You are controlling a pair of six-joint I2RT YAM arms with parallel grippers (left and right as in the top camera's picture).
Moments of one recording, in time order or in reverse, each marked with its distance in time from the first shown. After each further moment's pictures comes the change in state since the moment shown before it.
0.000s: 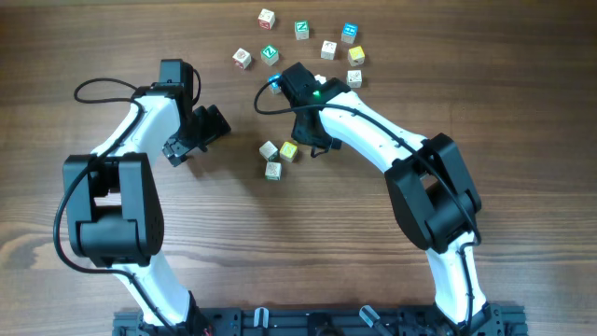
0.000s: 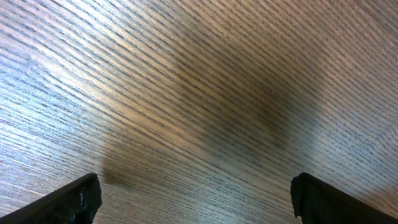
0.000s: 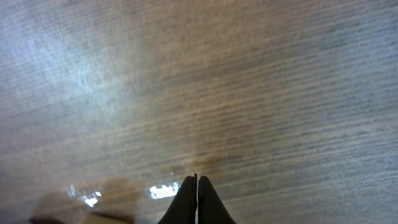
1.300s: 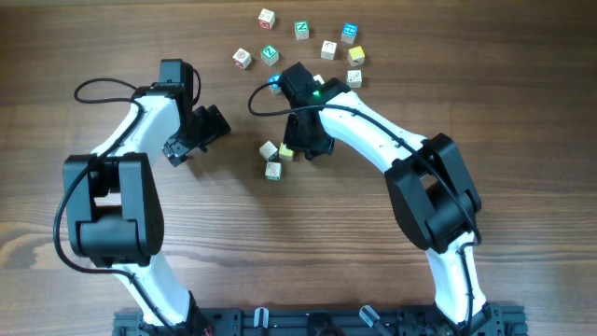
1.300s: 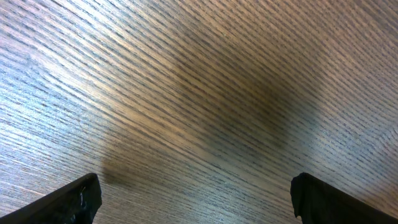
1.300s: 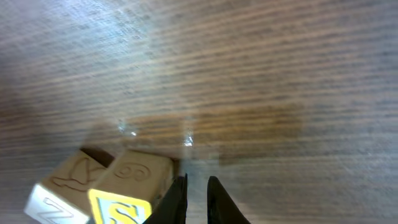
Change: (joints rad) left arm 0.000 0.000 0.000 0.000 0.000 0.000; right arm 0.000 0.000 0.000 0.002 -0.226 -0.030
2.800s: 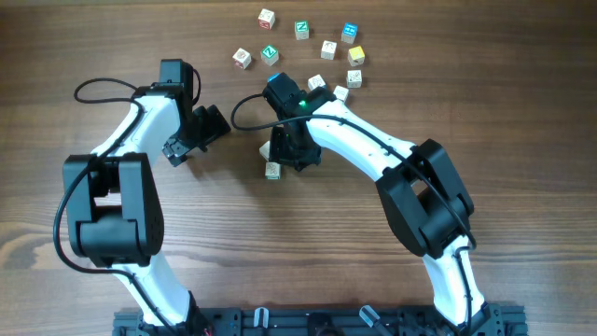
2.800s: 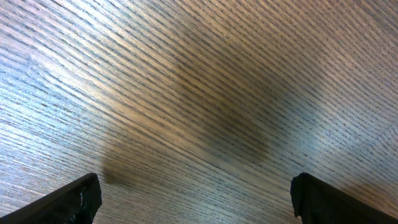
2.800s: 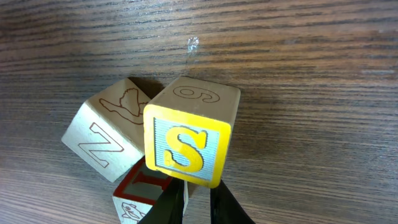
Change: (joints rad) left arm 0.000 0.000 0.000 0.000 0.000 0.000; right arm 0.065 0.000 0.000 0.005 -0.108 -0.044
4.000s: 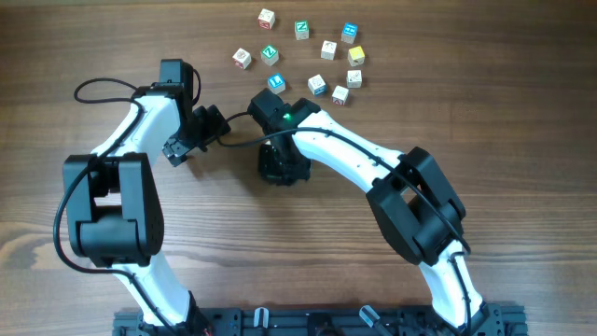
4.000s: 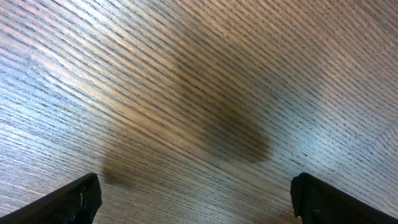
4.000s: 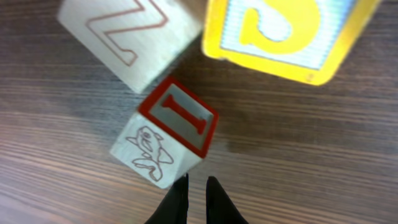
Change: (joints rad) left arm 0.000 0.000 0.000 0.000 0.000 0.000; right arm 0.077 0.000 0.000 -0.055 -0.087 0.035
